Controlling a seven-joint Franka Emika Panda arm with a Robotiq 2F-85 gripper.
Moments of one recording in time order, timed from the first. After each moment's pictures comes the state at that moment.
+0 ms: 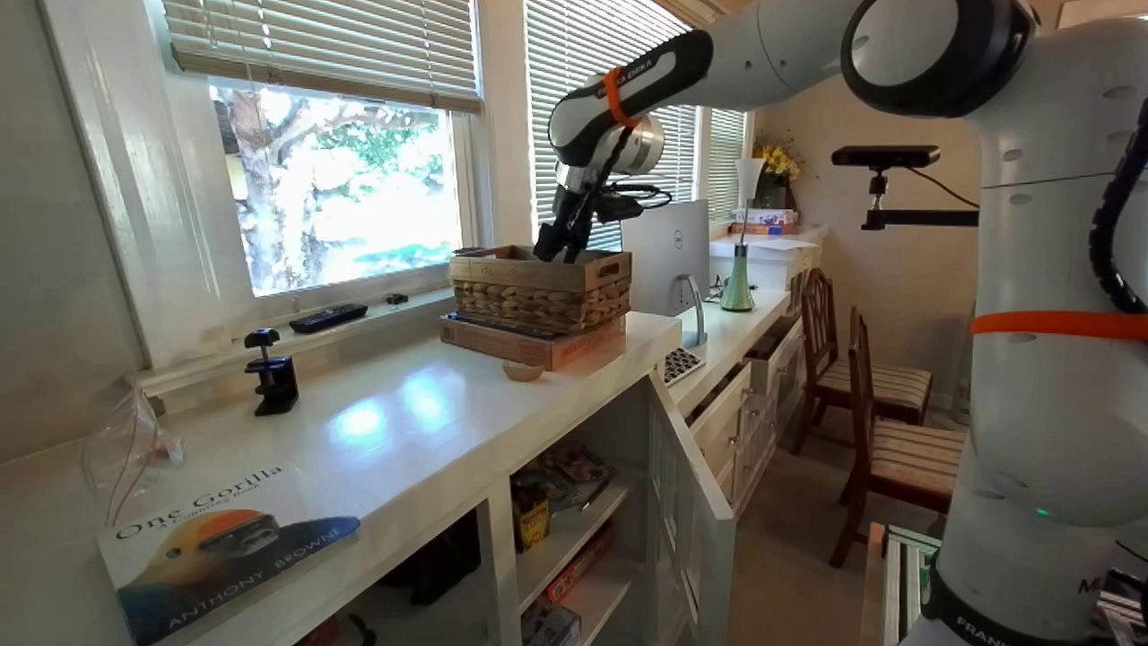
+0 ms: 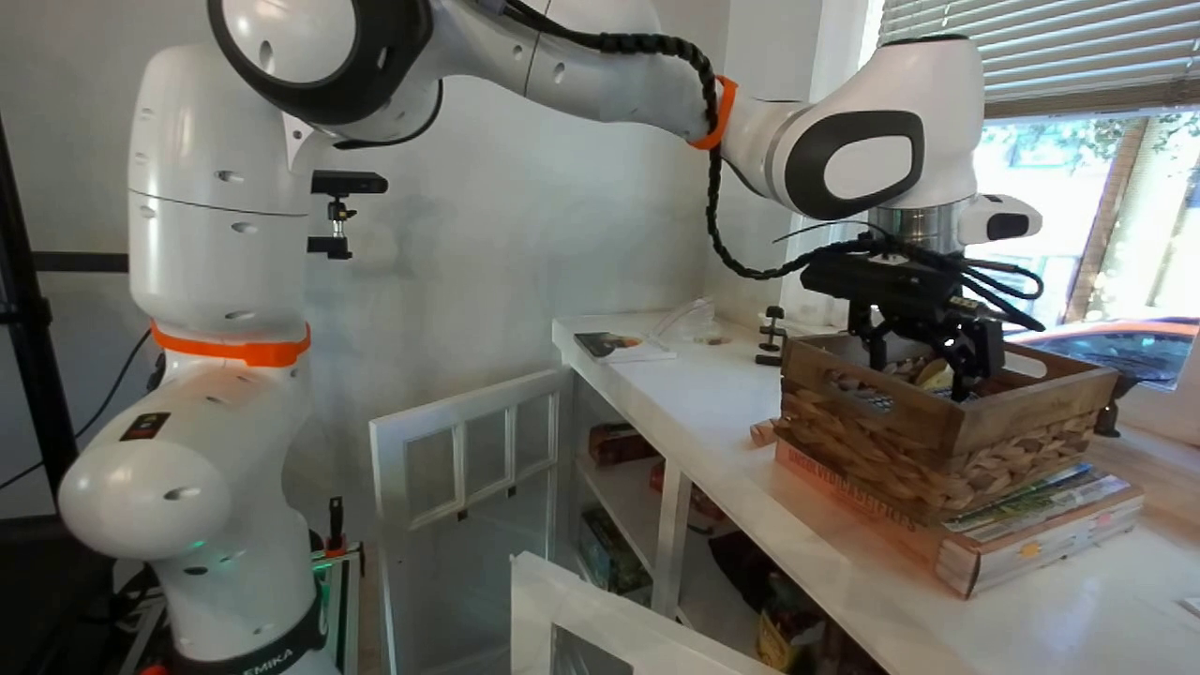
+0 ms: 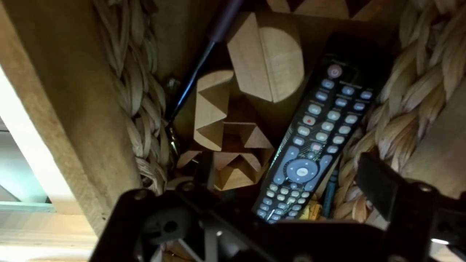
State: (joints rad) arm -0.15 0.14 -0.15 -1.75 0.18 2.23 -0.46
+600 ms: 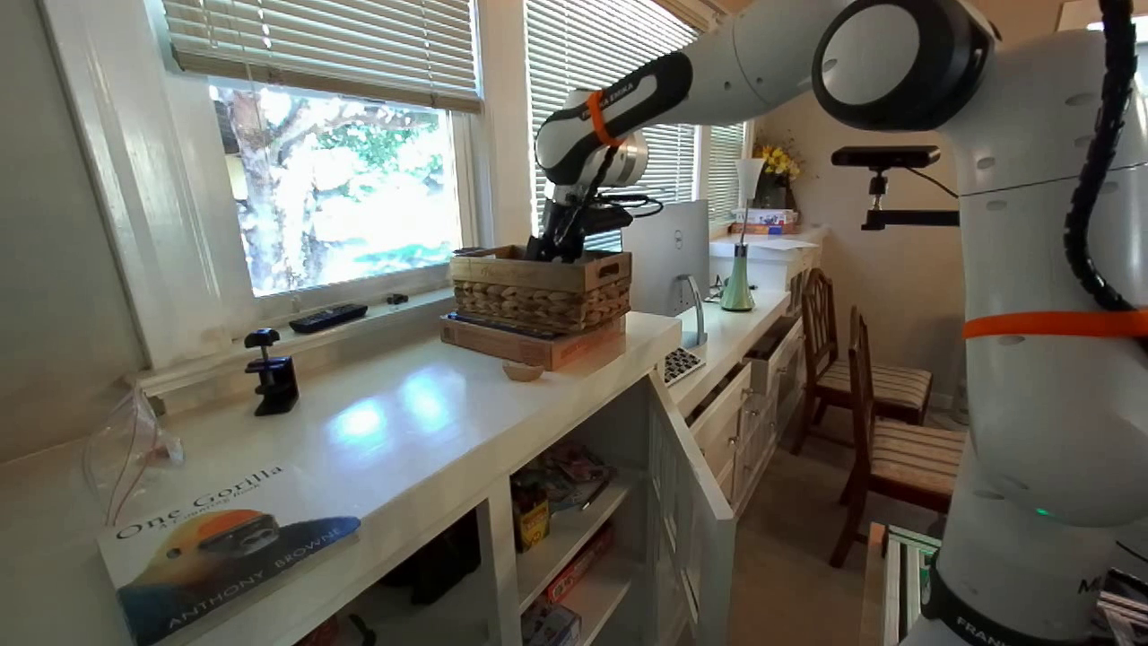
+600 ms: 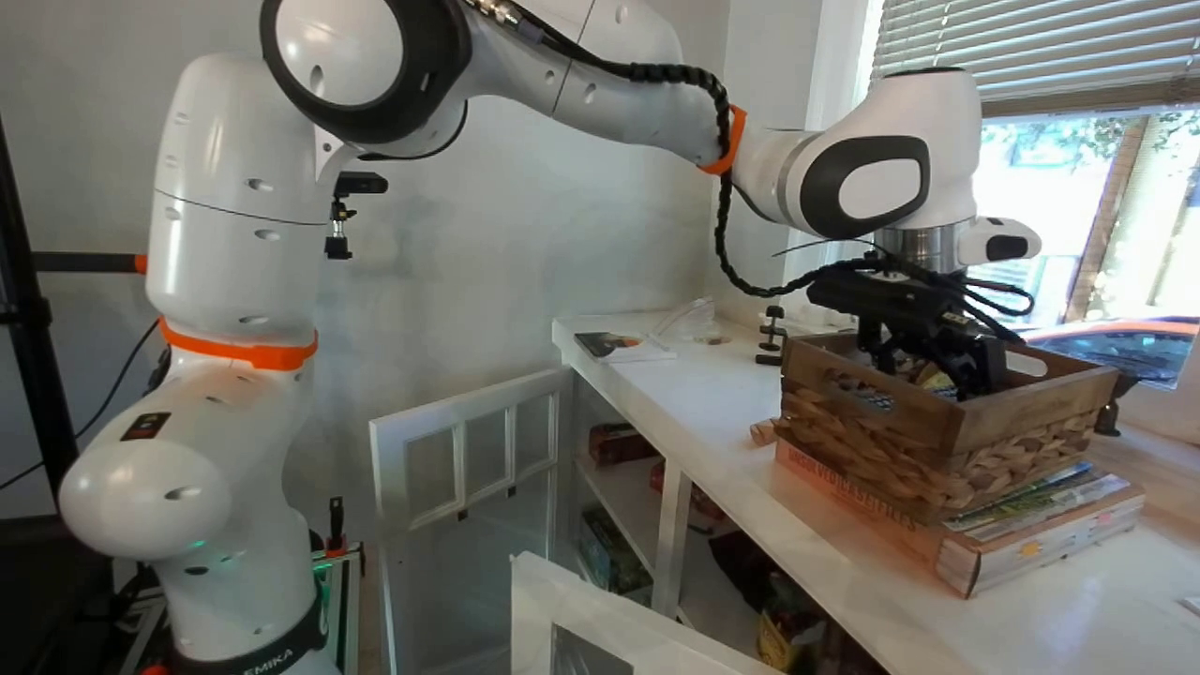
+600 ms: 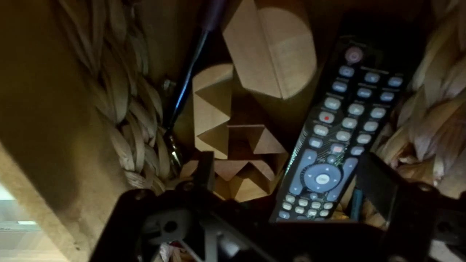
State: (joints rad) arm -0.15 0.22 -0.13 -1.70 0.11 2.24 -0.33
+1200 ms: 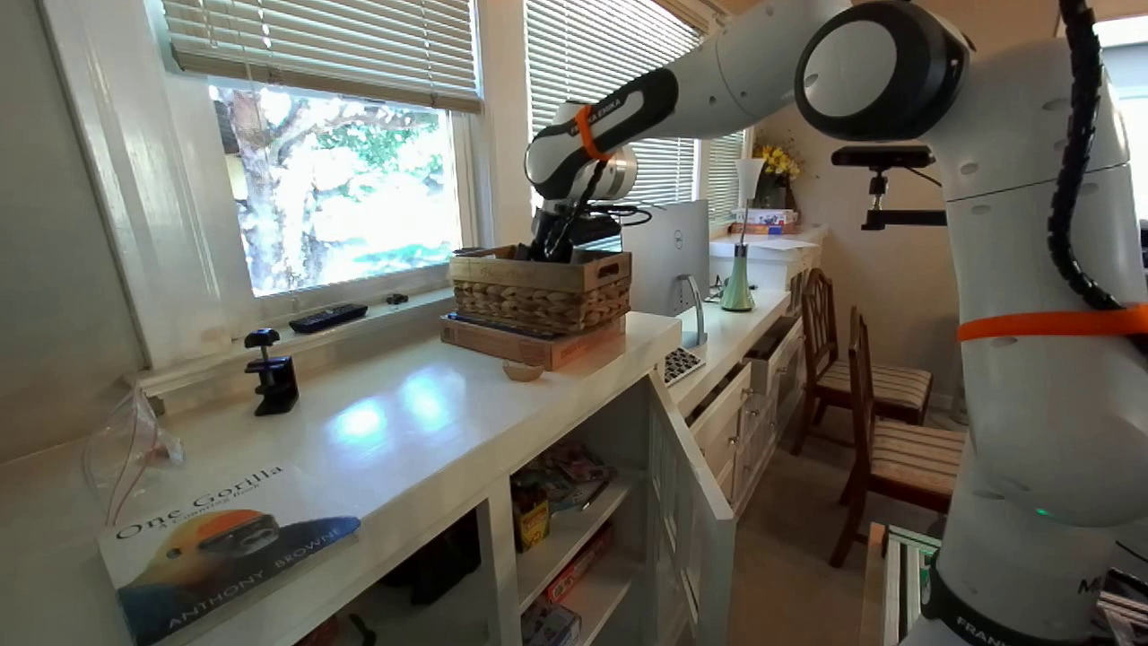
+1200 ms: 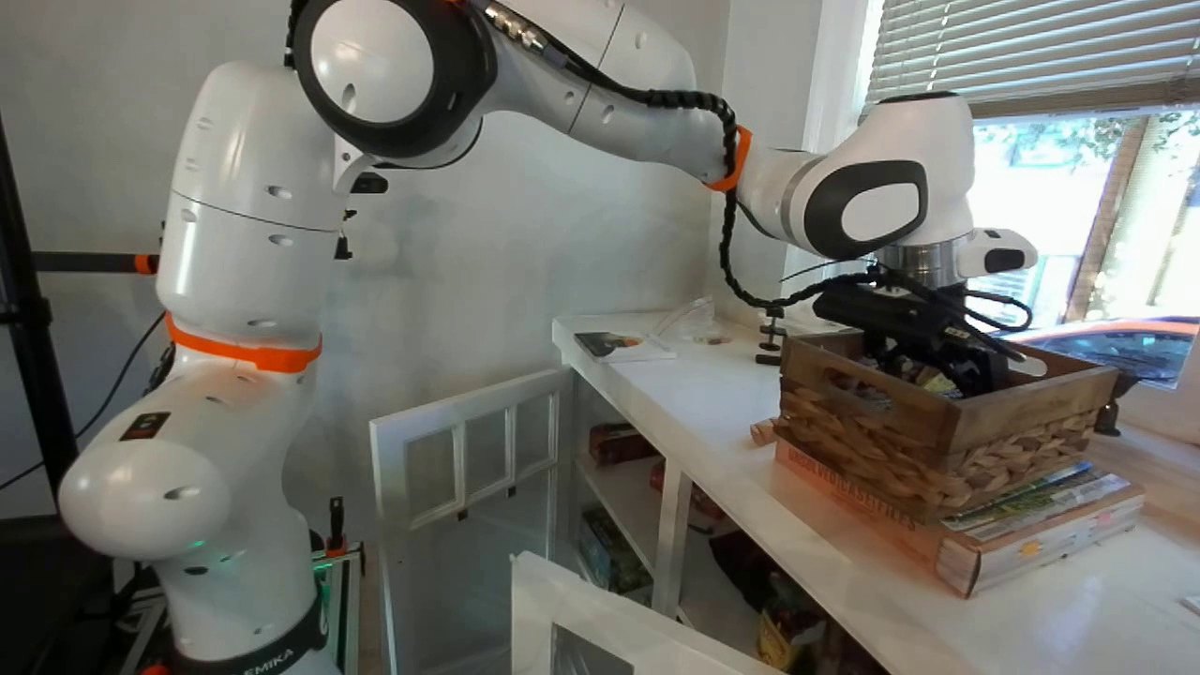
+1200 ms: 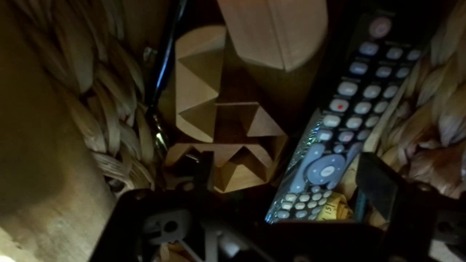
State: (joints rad) arm -0.15 0.26 -0.11 -1.68 0.11 2.32 -0.32
